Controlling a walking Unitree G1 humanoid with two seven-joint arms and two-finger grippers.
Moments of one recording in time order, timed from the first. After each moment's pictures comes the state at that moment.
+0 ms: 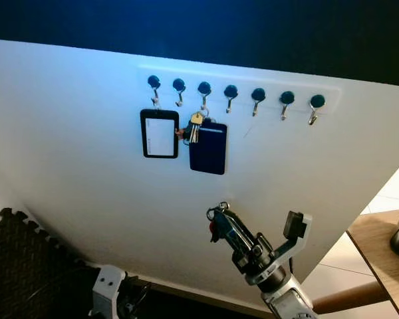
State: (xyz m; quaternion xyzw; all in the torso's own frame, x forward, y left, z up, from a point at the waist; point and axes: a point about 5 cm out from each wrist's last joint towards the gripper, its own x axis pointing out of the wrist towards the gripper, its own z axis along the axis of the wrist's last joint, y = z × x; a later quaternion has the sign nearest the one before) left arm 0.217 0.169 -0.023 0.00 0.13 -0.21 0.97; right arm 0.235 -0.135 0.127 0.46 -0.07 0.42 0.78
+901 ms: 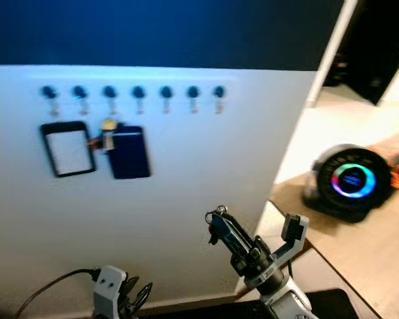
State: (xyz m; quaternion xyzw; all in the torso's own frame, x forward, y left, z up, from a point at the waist) left arm 0.214 0.169 -0.022 0.00 0.13 -0.21 0.97; right arm 0.235 -0.133 0.121 0.46 -0.06 0.42 0.78
